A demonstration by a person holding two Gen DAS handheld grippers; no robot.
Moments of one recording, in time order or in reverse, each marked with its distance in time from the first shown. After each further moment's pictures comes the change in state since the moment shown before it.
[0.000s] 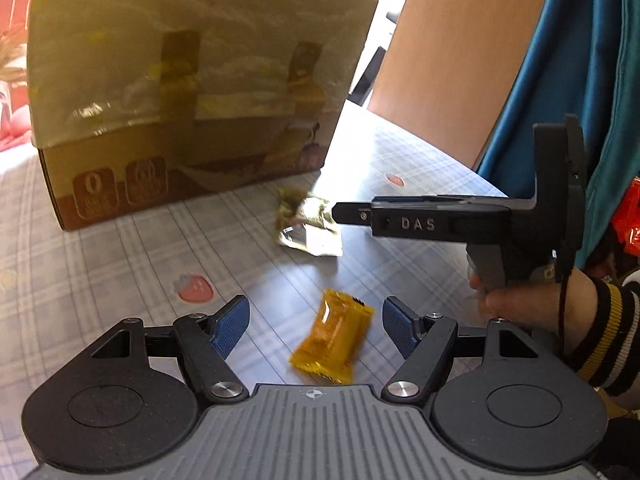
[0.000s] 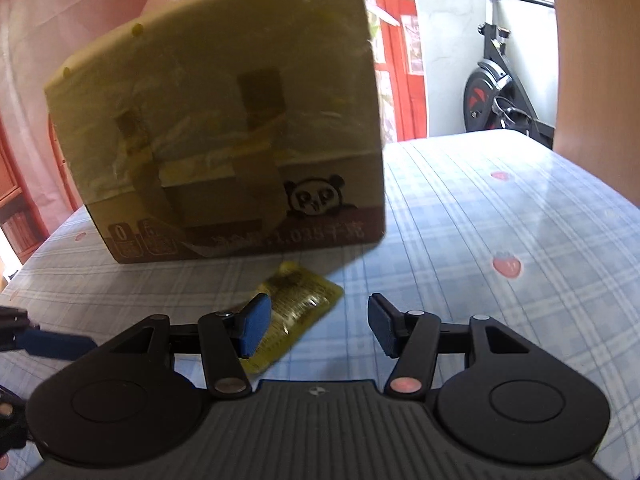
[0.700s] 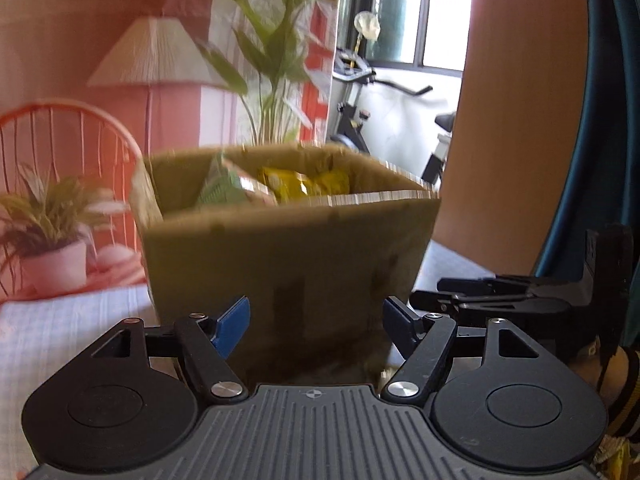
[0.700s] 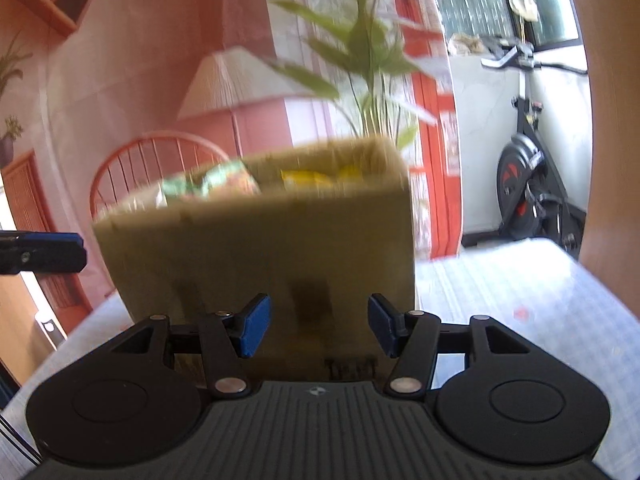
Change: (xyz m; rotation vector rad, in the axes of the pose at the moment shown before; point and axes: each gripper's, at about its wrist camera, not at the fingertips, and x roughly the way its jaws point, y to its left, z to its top) left arm -0.084 0.012 0.099 0.035 -0.248 0.212; right arm -0.034 0.014 0.089 -0.048 -0.160 0.113
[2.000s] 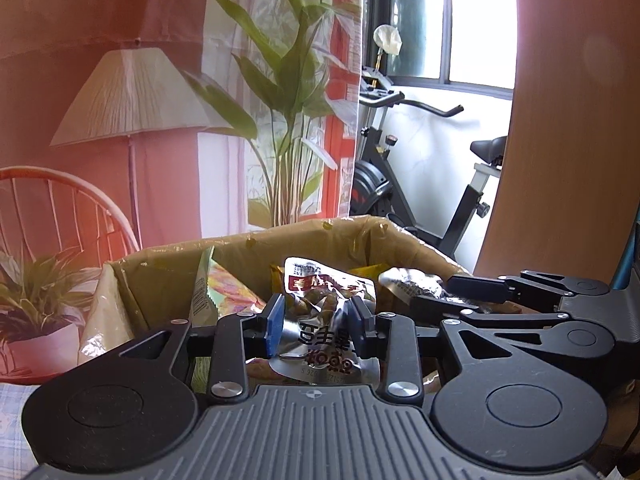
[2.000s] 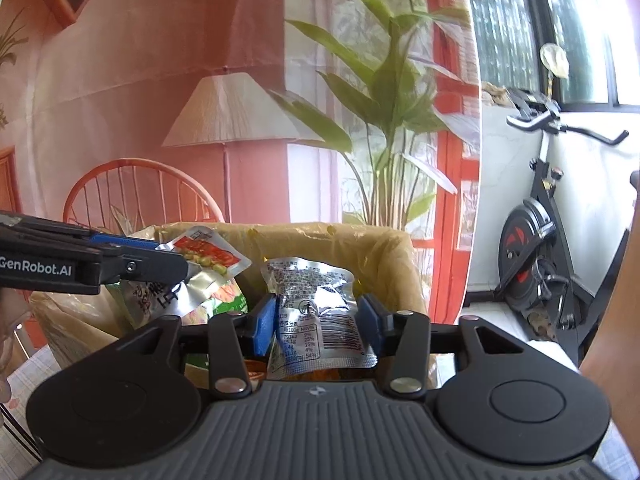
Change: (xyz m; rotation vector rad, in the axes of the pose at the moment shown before) left arm 0.092 0.011 0.108 0.014 -0.055 0.087; right arm 0.070 -0.003 0.102 -0.124 -0.096 -0.026
